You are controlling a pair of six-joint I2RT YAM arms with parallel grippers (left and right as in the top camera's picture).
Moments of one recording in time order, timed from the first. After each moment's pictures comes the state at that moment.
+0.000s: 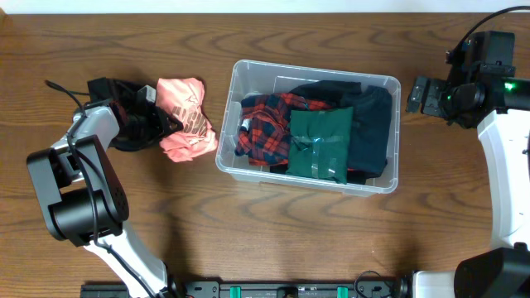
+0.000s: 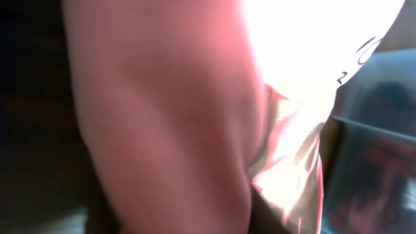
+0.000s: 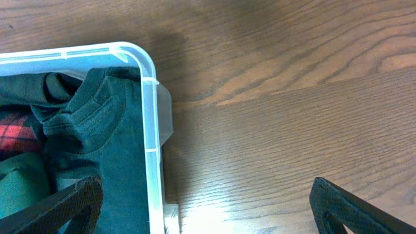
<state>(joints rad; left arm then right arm) 0.30 2.01 1.22 -0.59 0.67 -0.05 -0.12 1.56 1.48 -1.02 -0.02 0.15</state>
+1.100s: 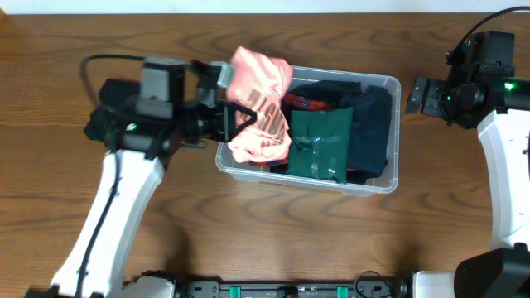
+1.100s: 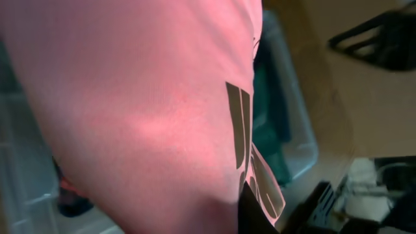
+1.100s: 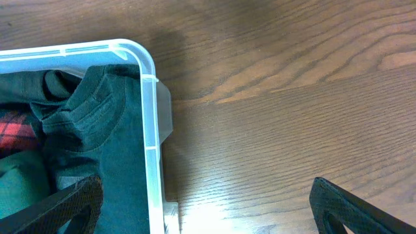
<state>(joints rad) -0.21 1.40 1.22 -0.71 0.70 -0.21 -0.12 1.56 1.48 -1.03 -0.02 0.15</state>
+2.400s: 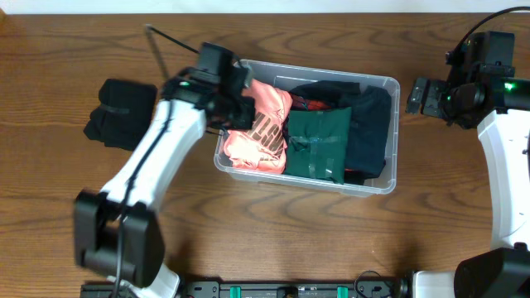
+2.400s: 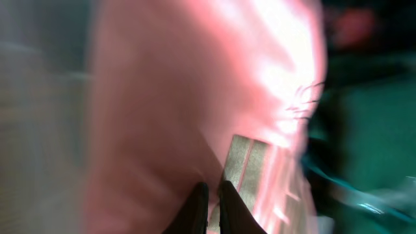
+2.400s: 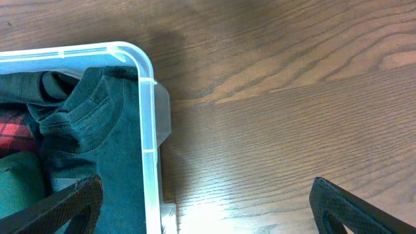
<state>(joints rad) -0.33 1.77 1.40 -0.85 0.30 -0.17 -0.12 1.56 1.48 -1.03 -0.02 0.15</state>
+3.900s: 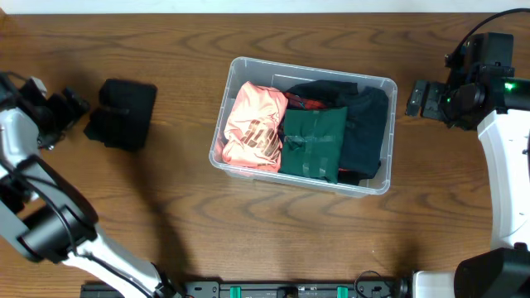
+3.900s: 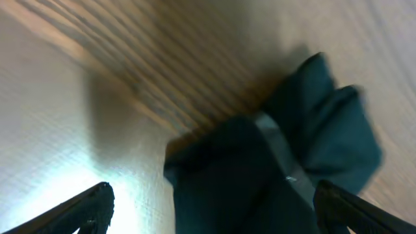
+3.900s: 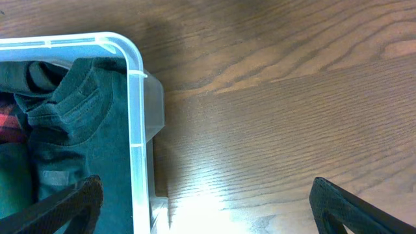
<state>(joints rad) 0.66 2.05 1.52 -0.64 0.38 -0.12 -0.12 1.56 1.48 -1.06 -0.02 0.15</state>
